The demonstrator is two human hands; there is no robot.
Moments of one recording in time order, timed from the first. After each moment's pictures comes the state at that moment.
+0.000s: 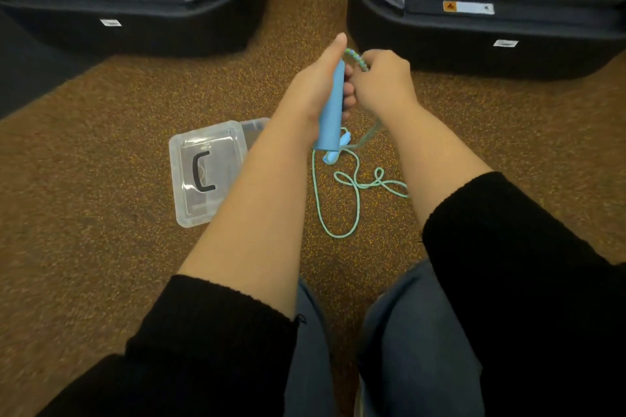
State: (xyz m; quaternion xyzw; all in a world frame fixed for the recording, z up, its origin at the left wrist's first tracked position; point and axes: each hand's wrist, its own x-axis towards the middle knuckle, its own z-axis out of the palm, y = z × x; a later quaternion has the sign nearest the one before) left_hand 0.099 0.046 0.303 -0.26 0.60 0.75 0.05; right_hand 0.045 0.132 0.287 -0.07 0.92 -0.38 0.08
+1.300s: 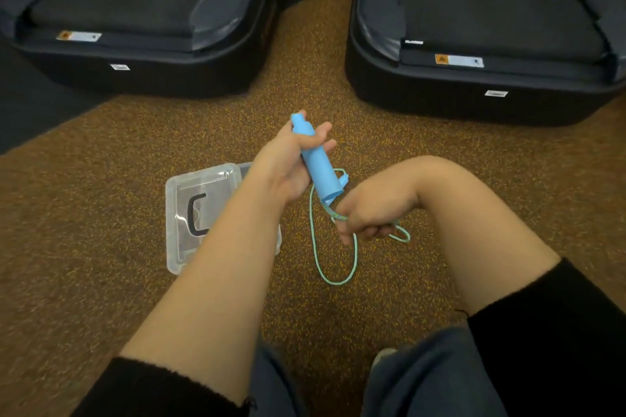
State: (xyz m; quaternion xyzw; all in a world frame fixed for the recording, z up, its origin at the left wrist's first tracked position) left_hand 0.098 0.023 0.290 -0.27 0.43 0.86 0.02; right_hand 0.068 0.148 0.305 -0.31 0.74 -0.07 0.59
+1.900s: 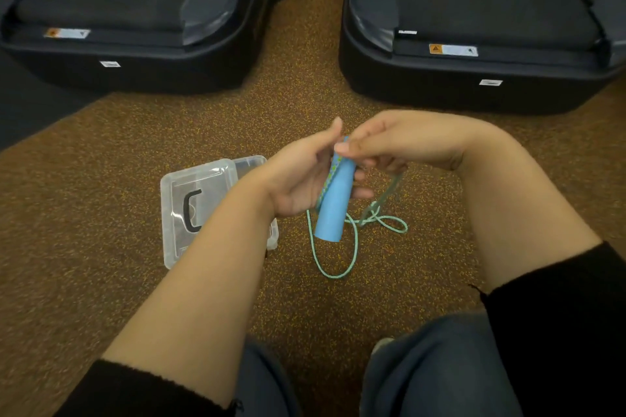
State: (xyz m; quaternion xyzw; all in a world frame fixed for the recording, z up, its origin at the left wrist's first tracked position) left_hand 0.117 0.039 0.302 -0.12 0.49 0.81 0.29; right_hand 0.046 0.180 0.341 -0.31 0.77 -0.35 0.44
